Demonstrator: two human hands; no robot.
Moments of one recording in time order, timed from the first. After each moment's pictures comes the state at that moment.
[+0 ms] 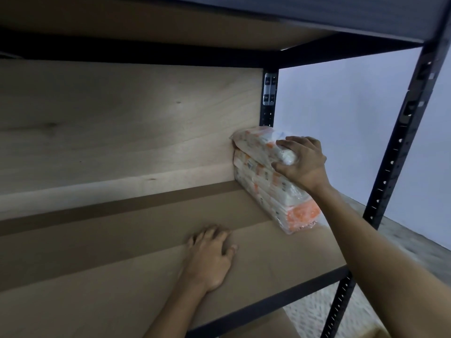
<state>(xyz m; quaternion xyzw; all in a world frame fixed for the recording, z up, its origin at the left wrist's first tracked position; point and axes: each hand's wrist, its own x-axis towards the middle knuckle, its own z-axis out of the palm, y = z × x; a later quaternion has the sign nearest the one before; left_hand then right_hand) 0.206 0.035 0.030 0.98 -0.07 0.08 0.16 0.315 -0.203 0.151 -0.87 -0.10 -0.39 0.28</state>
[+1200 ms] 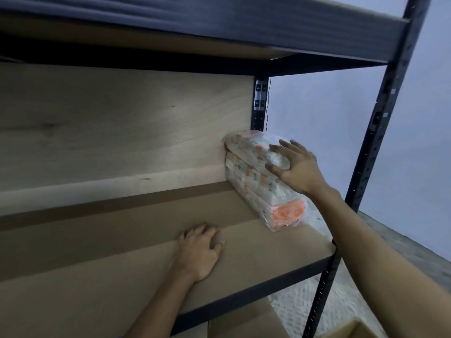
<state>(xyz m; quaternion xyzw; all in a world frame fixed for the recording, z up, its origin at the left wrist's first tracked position) 0.208 0.035 0.031 0.98 -0.08 0.08 0.16 0.286 -0.220 0.165 -0.92 -0.13 -0.31 0.20</state>
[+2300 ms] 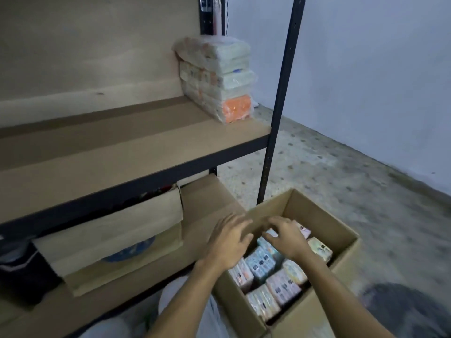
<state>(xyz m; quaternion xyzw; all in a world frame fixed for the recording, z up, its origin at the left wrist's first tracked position) 0.000 -0.079 -0.107 0.92 -0.25 -0.03 0.29 -0.006 -0.279 -0.138 -0.97 -0.01 -0.01 0.25</state>
